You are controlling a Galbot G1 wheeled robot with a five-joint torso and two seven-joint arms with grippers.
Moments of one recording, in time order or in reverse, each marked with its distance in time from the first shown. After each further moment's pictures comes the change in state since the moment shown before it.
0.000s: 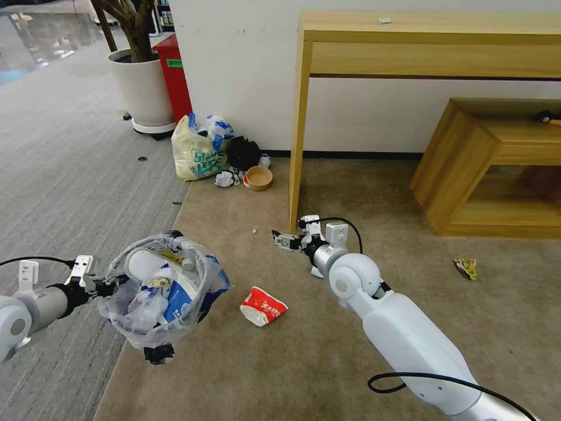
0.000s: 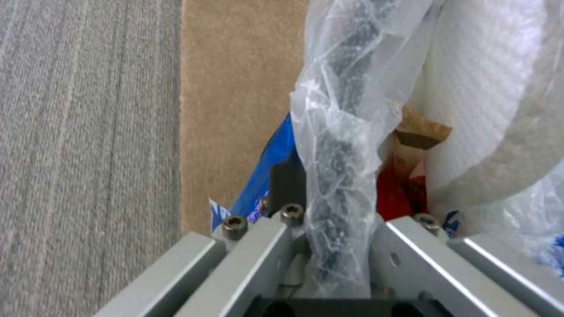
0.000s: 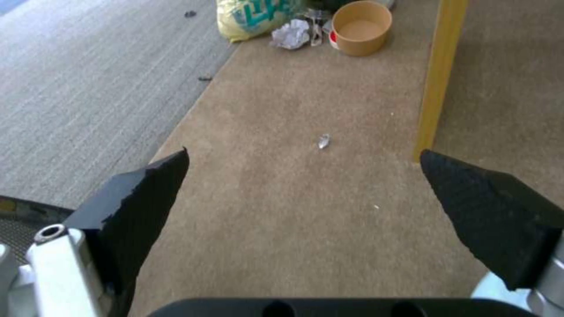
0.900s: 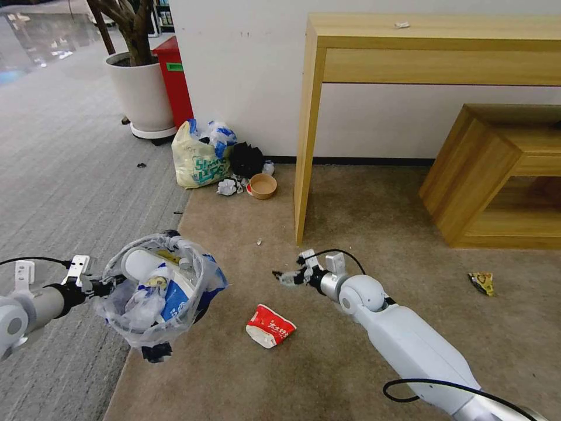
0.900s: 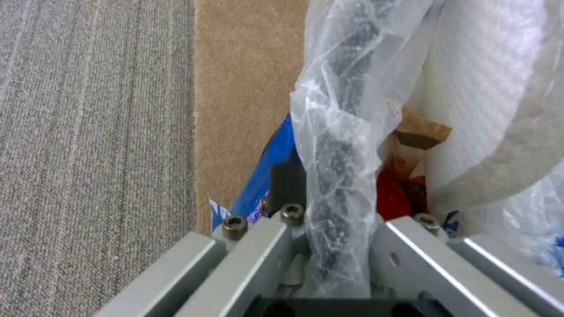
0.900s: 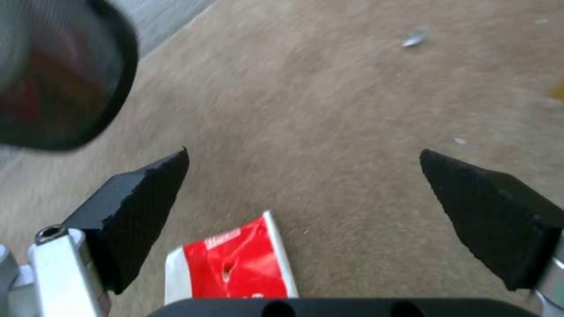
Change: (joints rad) left arm -0.001 -0.002 -0.007 0.020 0.004 0.000 0.012; right arm 0.028 -0.058 -0.109 -0.372 -0.271 0.119 -0.646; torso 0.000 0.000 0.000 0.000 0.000
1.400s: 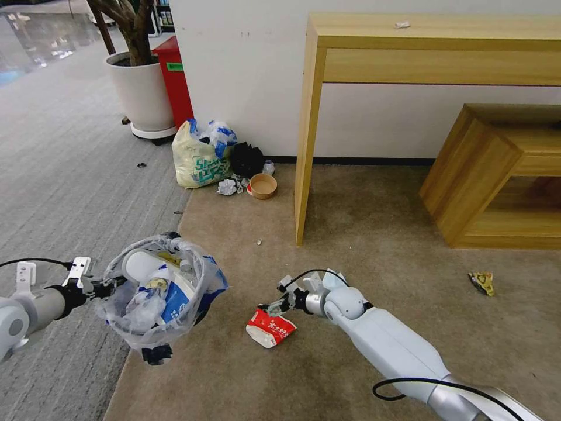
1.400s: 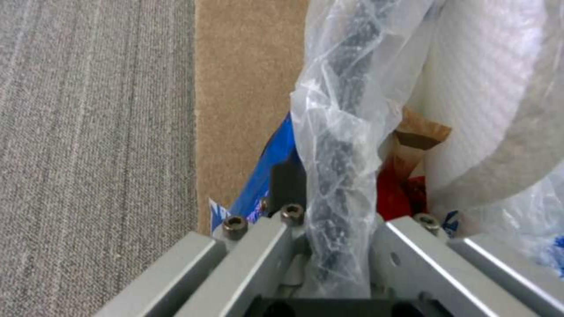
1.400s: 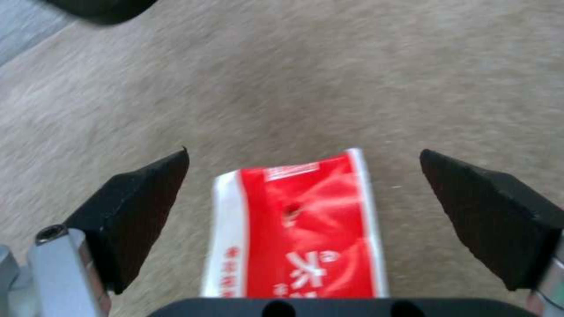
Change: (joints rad) left arm 0.000 0.006 0.005 -0.007 0.001 0.000 -0.008; right arm 0.049 0.066 -0.143 -0.131 -0.151 0.002 -0.153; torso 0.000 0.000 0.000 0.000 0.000
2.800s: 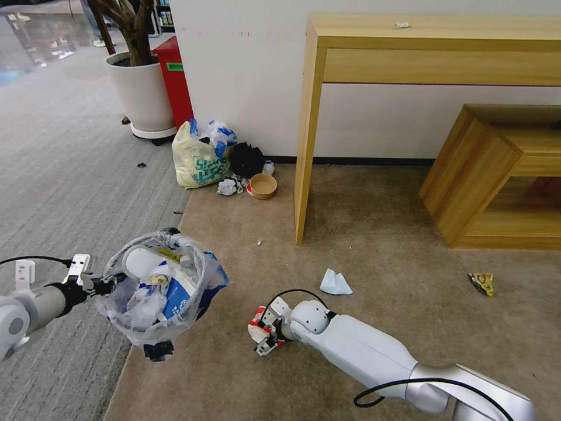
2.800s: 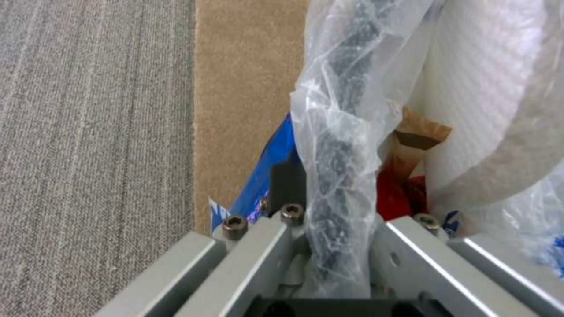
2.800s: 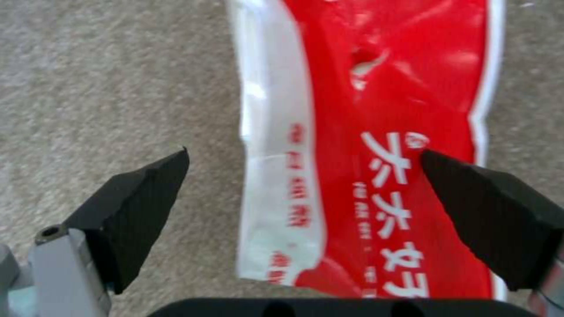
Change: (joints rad) left arm -0.015 -0.021 -0.010 -0.010 -0.002 0.000 -0.003; right arm 0.111 0.087 -0.283 -0.097 0.116 -0.327 0.284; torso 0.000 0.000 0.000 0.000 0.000
